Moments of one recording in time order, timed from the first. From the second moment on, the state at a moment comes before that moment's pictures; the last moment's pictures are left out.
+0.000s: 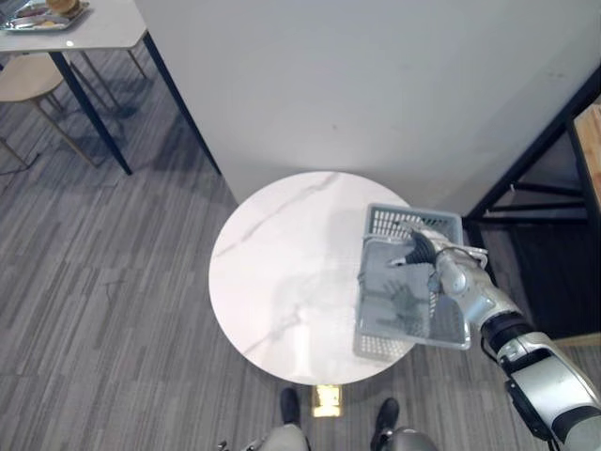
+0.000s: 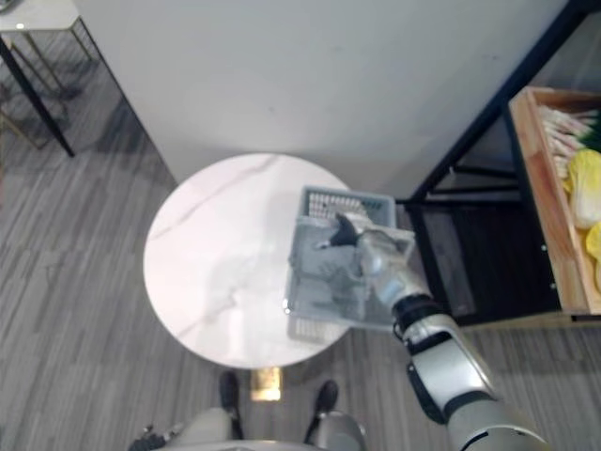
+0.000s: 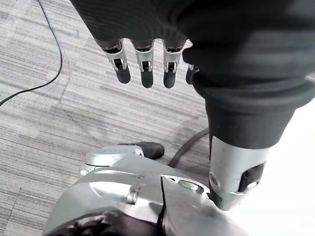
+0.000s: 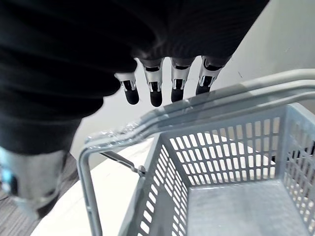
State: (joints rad) left arm 0.15 0.11 0.23 1.13 -0.11 -0.12 0.11; right arm -0.68 -0.41 0.37 0.84 -0.60 -0.14 -0.05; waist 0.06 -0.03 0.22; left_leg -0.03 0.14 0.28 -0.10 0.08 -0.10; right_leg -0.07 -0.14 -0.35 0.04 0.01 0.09
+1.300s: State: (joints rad) left arm 0.11 0.12 0.16 1.13 -0.11 -0.12 0.11; right arm -0.83 -0.50 0.36 0.96 -0.70 -0.13 -0.08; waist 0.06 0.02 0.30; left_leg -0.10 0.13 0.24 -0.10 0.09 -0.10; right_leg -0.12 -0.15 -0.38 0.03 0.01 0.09
